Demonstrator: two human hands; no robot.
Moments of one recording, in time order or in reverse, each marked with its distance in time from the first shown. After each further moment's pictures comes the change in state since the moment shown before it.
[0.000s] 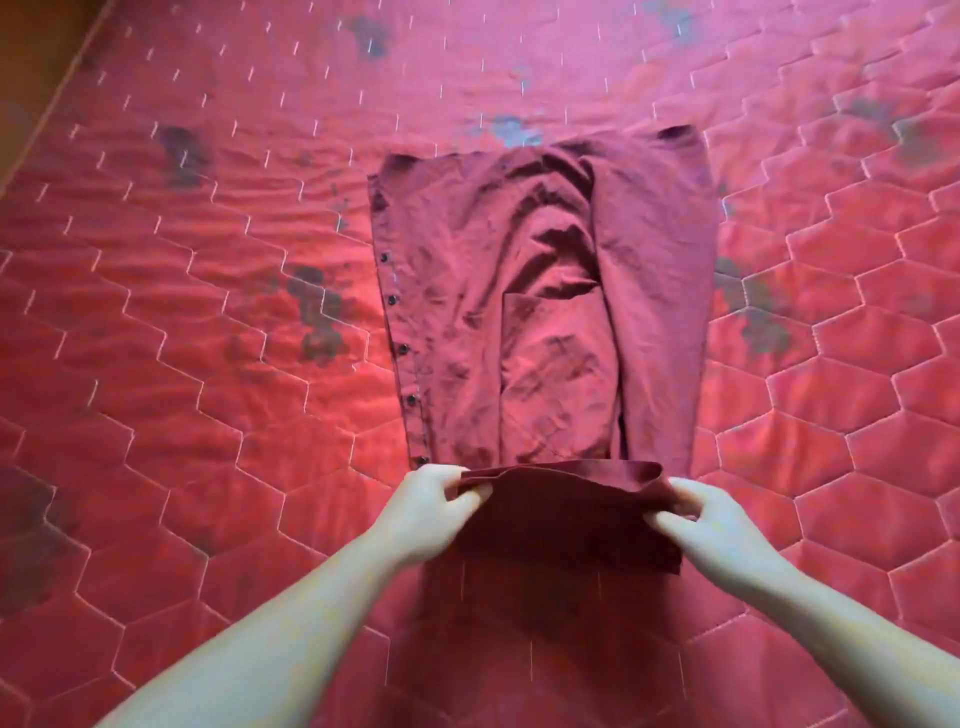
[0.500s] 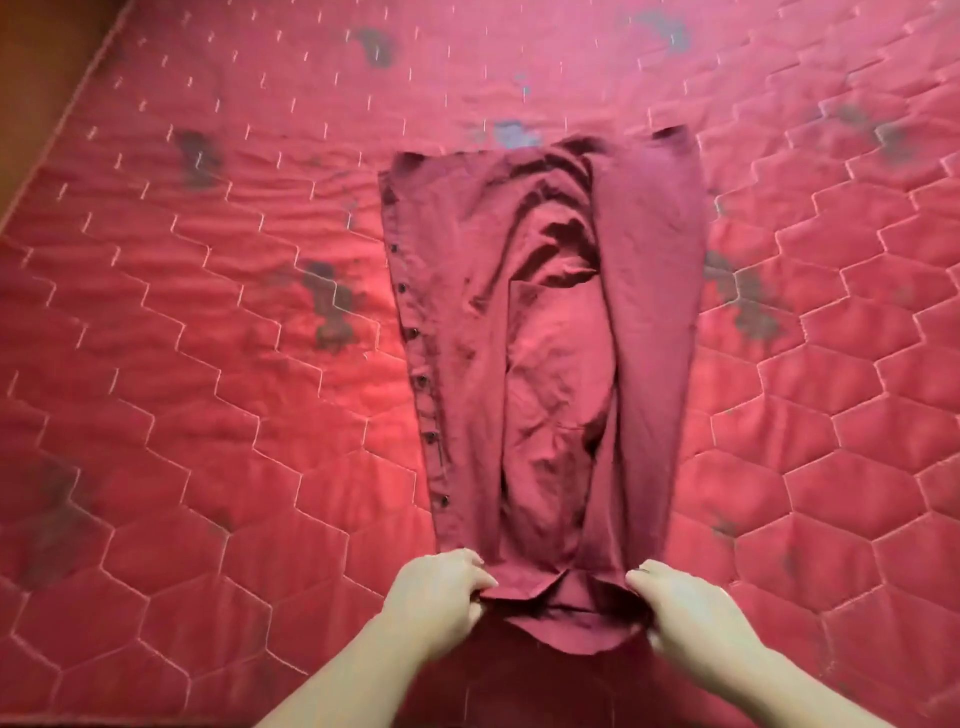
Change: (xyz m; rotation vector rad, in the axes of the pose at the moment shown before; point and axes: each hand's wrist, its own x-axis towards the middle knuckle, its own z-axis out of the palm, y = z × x) left_hand -0.071 -0.043 0.052 0.638 -0.258 0.088; right_hand -0.064 0.047 0.061 -0.835 -0.227 -0.114
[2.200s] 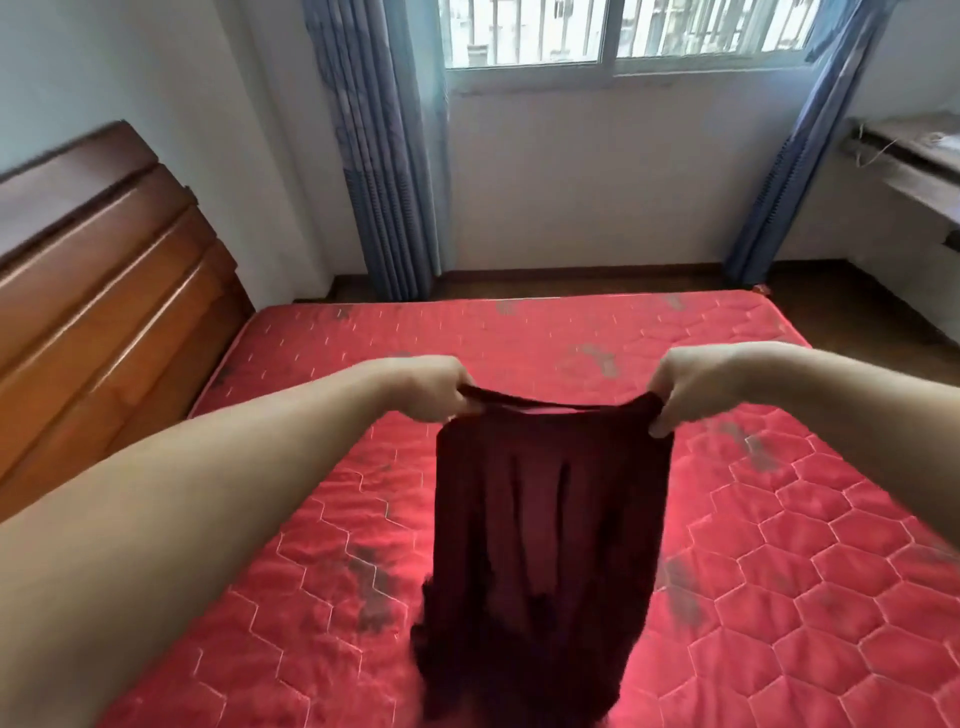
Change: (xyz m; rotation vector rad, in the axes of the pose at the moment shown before) left_hand -0.069 0.129 -0.644 0.083 0.170 0.015; right_hand -0.057 -0.044 -0.675 0.099 0.030 0.095
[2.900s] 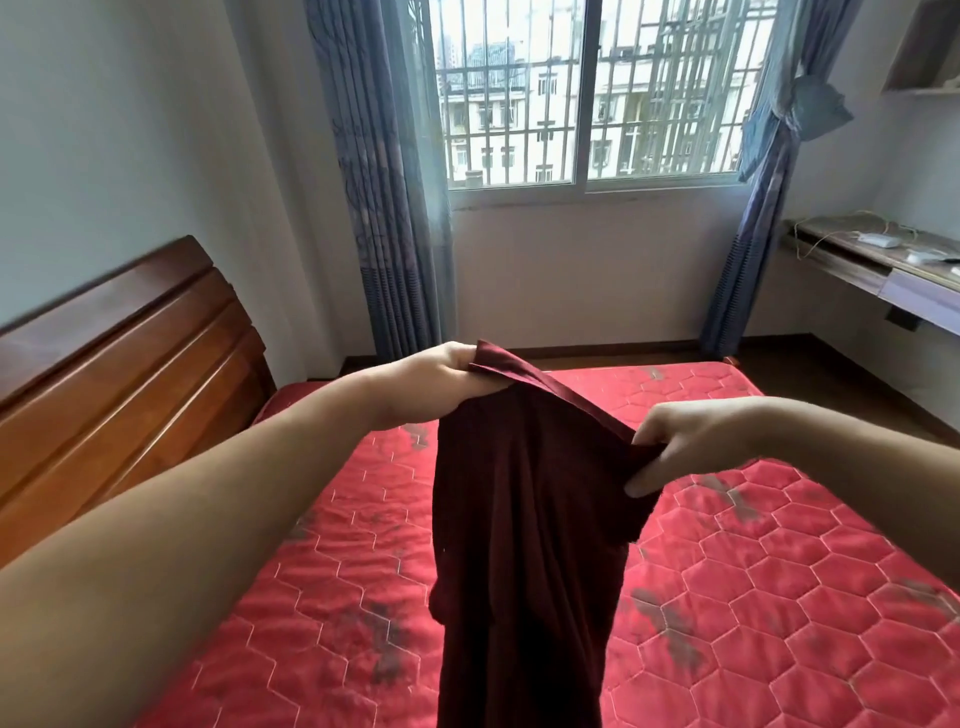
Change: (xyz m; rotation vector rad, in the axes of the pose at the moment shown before) left_hand -0.166 0.061 -0.031 -0.728 0.255 0.477; right_hand -0.151 -0.040 0.027 0.075 0.040 -0.235
